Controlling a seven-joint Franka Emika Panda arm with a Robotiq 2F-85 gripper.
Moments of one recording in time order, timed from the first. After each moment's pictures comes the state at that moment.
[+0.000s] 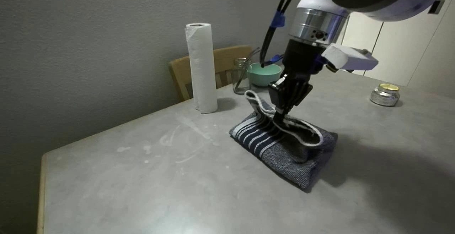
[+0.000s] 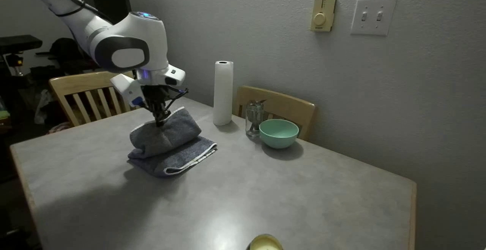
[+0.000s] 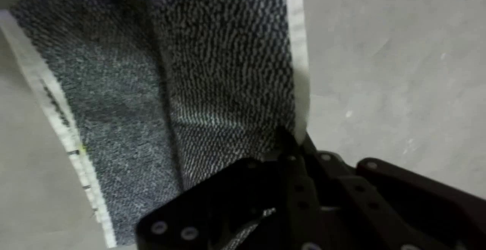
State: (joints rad) arm 0.05 0.36 0.19 -2.16 0.31 2.65 0.01
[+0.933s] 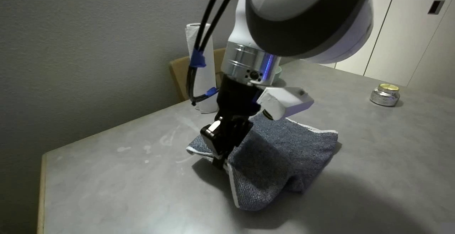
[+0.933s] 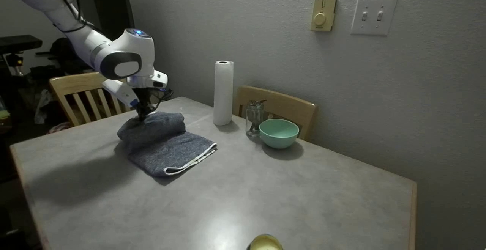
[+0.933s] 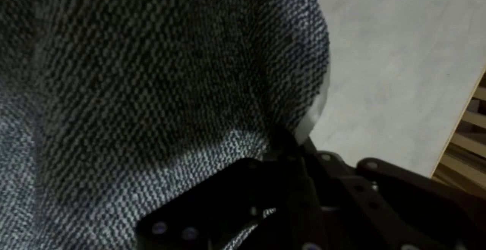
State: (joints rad) arm 0.17 0.62 0.30 -1.88 0.30 2.65 -0.06
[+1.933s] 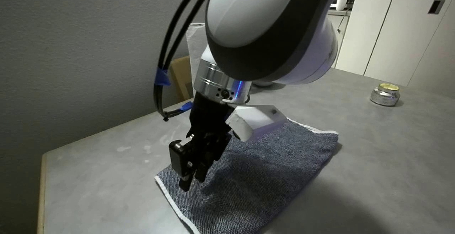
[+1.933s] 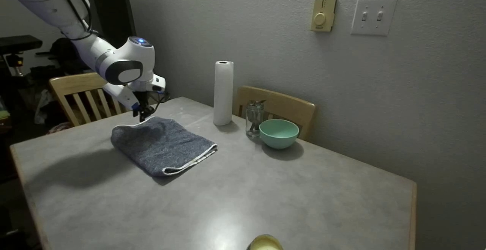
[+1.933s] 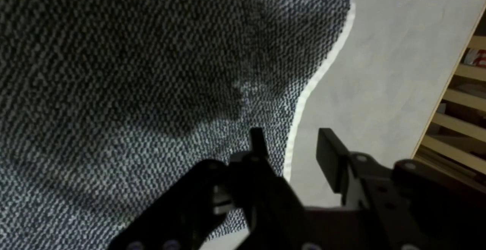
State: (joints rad) arm 0.18 0.75 0.35 -1.74 0.30 2.64 -0.07
